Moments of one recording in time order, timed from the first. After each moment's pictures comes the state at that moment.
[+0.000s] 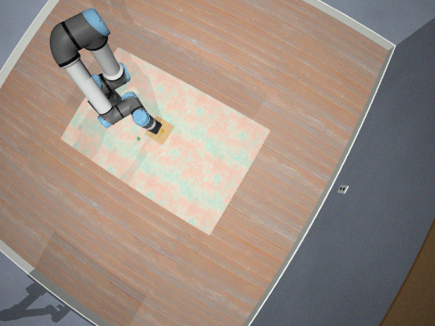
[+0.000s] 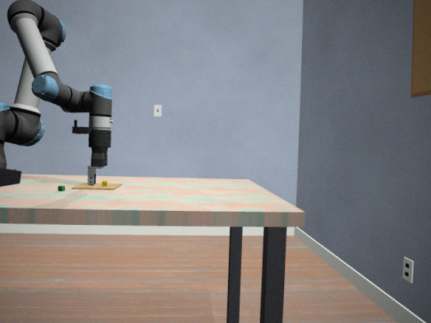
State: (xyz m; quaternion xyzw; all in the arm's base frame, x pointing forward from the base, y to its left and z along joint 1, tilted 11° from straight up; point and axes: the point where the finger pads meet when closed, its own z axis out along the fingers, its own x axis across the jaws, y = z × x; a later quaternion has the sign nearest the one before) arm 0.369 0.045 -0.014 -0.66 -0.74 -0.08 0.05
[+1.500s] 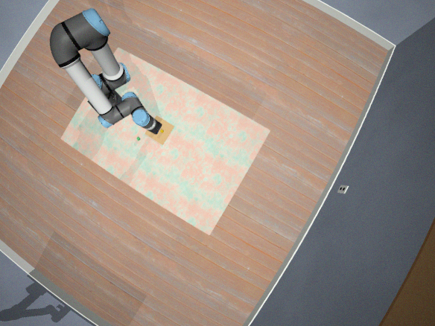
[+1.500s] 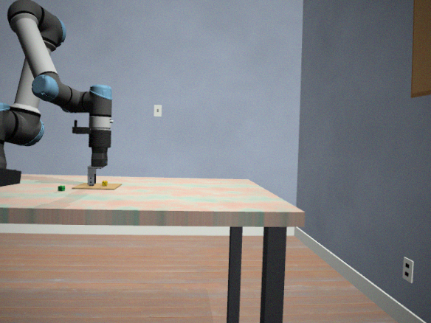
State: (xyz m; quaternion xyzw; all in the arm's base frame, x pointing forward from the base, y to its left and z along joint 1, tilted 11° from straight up) arm 0.370 0.045 -0.014 -0.66 -0.74 -0.08 0.05
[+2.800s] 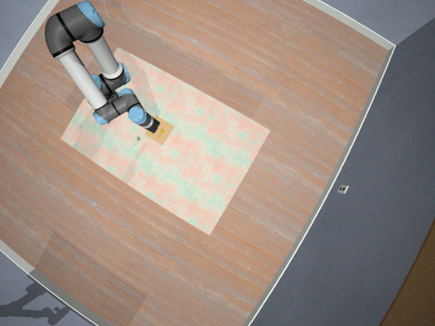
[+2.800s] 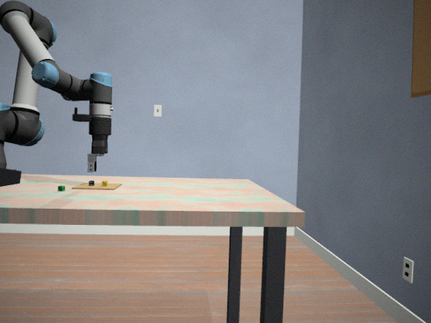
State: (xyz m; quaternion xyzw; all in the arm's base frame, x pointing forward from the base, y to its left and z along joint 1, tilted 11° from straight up) arm 0.368 0.038 0.029 -0.66 -0.74 -0.08 0.05
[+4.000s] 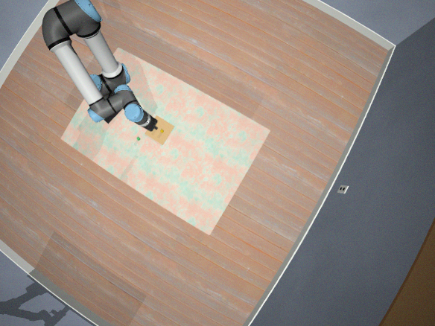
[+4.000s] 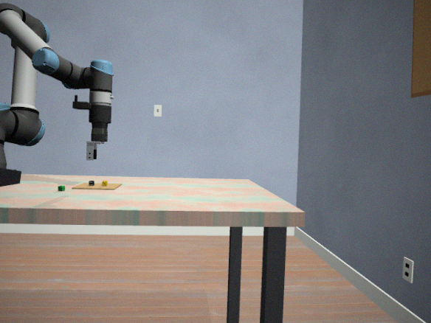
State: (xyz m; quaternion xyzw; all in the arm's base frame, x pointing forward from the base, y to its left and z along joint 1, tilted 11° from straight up) arm 0.364 0.032 0.071 -0.66 -0.74 -0.08 0.05
